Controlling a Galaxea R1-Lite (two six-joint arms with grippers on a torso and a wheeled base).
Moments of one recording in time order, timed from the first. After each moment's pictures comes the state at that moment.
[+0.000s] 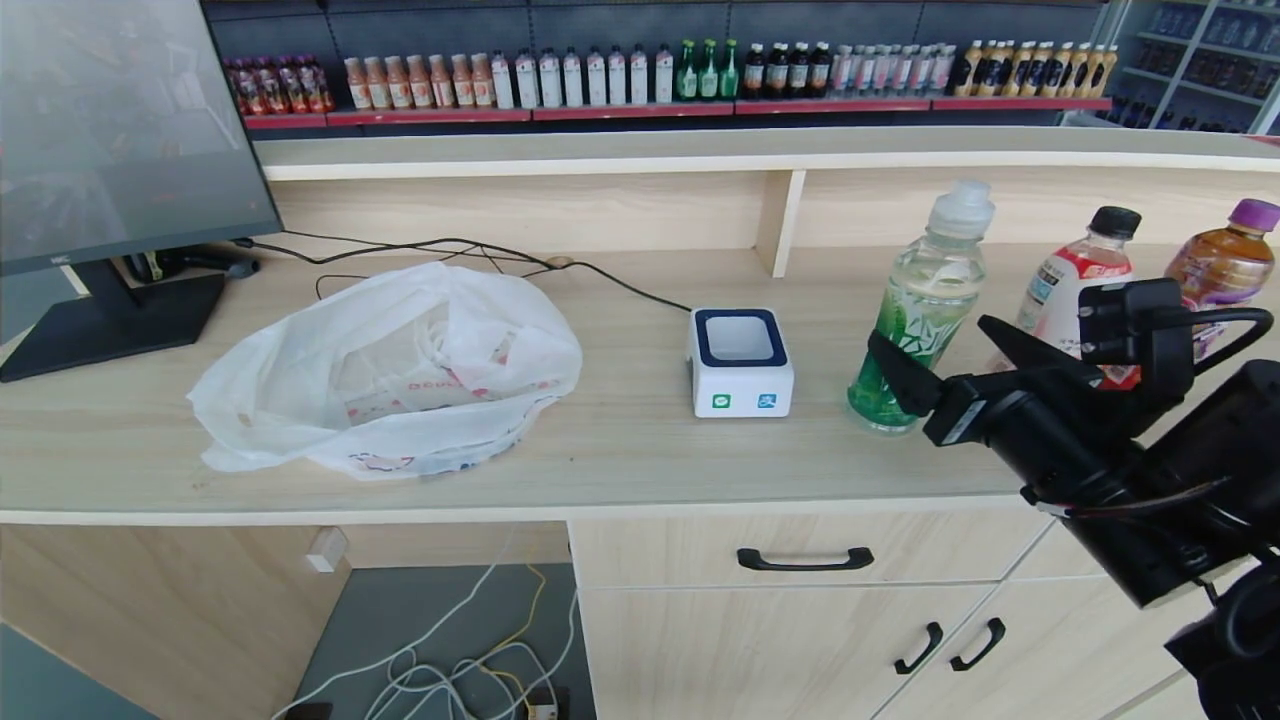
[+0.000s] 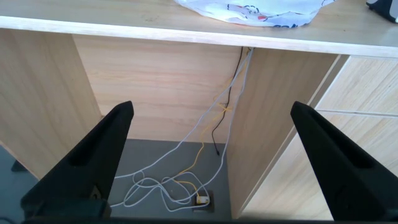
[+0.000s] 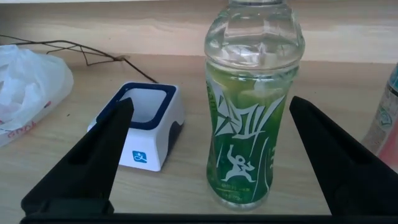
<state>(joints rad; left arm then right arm) 0.00 0.00 0.00 0.00 0.00 -0.01 0.41 1.71 -0.43 -1.53 -0.18 -0.06</state>
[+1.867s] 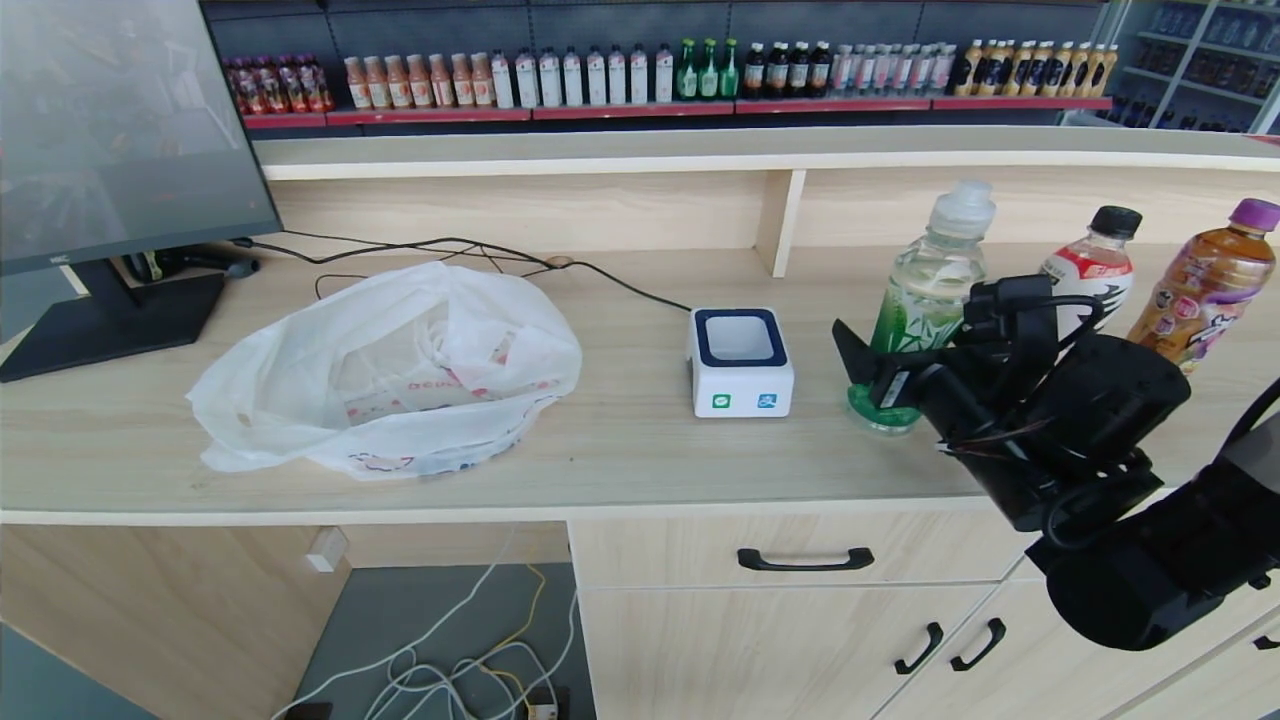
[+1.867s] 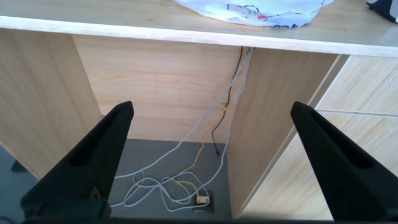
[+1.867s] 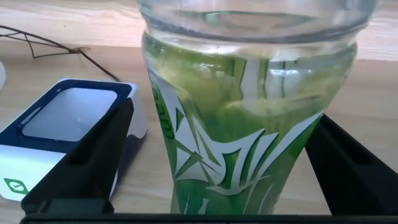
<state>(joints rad) 0.00 0.00 0.00 0.00 0.00 -0.01 0.33 1.96 -0.68 -1.54 -0.17 -0.10</state>
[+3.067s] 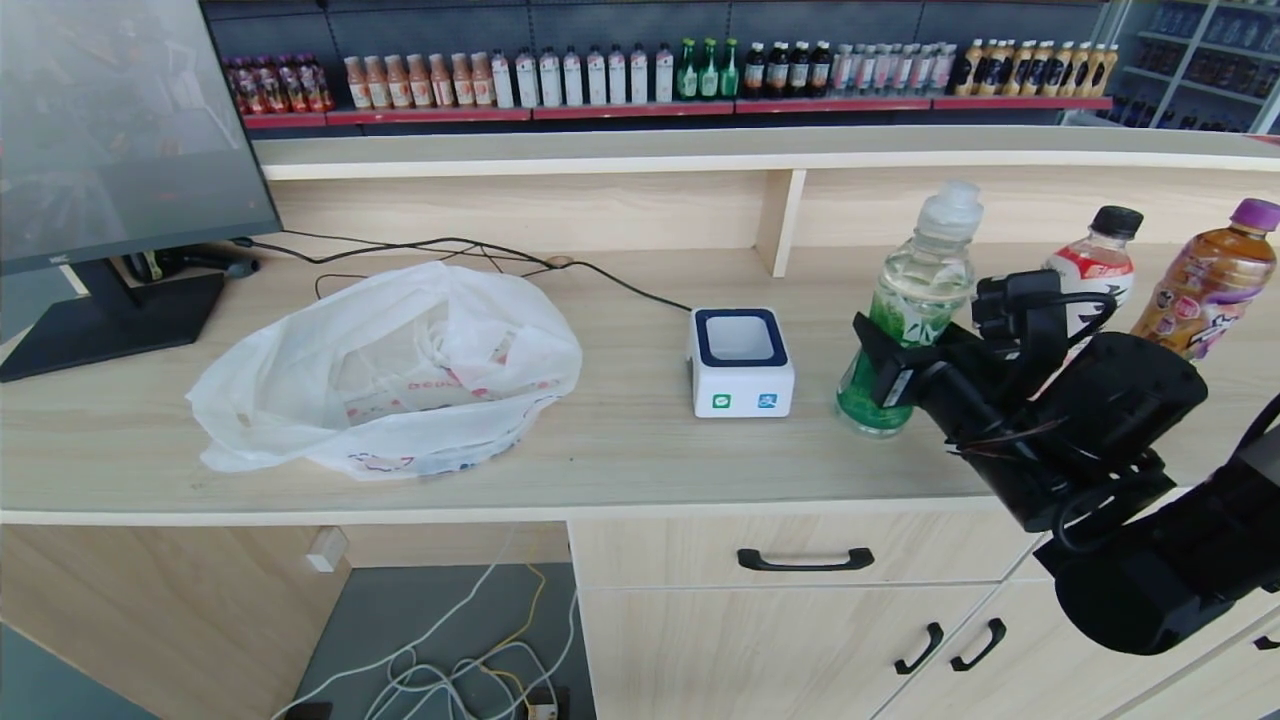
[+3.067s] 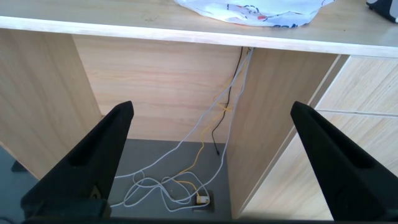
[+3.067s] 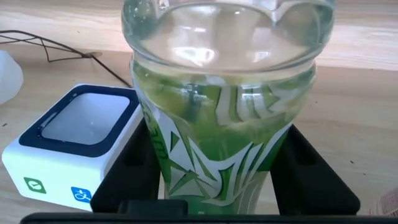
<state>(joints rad) 0.00 0.00 0.00 0.00 0.00 -0.01 0.34 1.94 -0.66 -1.56 -0.13 -0.10</state>
